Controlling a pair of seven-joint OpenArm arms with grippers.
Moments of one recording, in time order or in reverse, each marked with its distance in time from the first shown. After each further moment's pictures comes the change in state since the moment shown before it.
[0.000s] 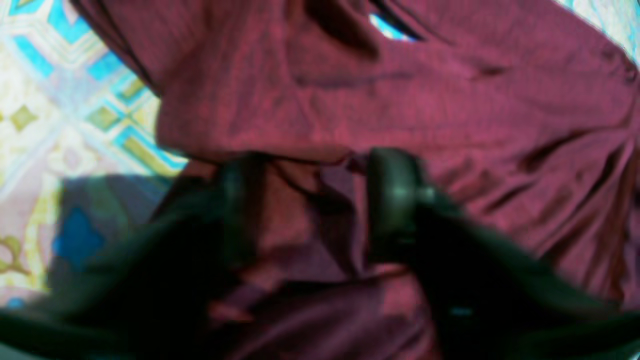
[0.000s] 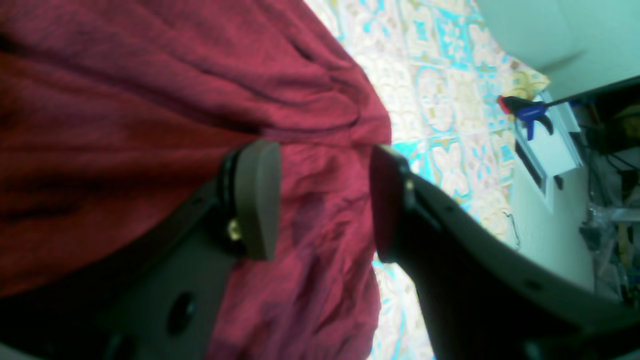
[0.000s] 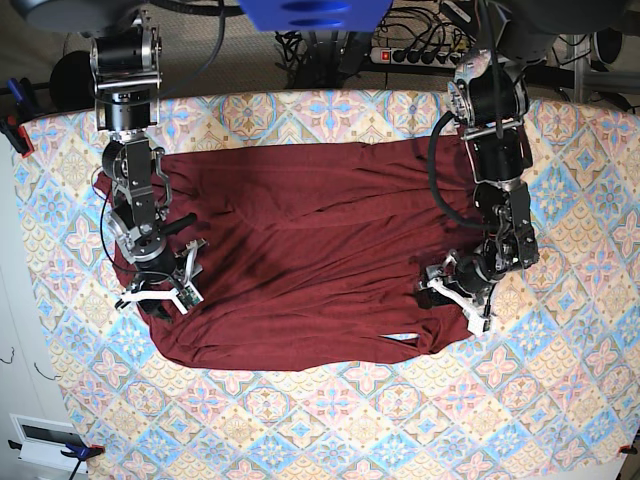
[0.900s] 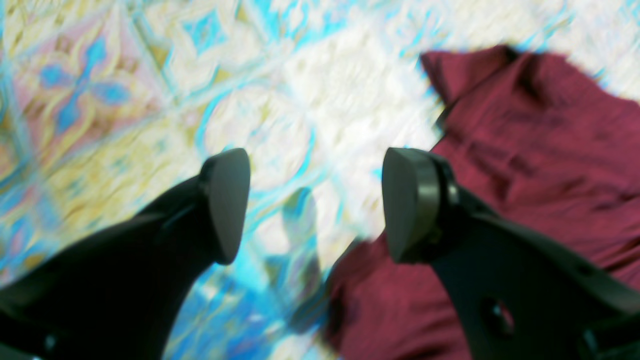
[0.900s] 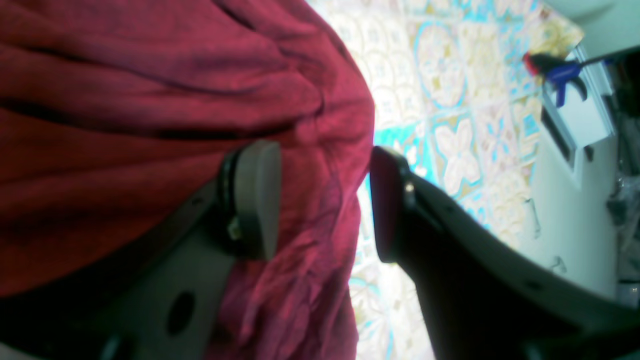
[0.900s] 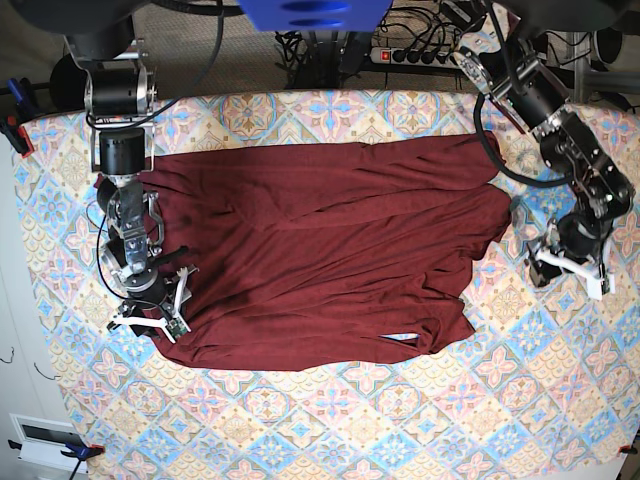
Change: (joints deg) left arm 11.9 -2.2 -24.9 37.7 0.6 0.2 20.8; right arm 11.7 0.0 0.2 -16.0 -0.1 -0.1 0.0
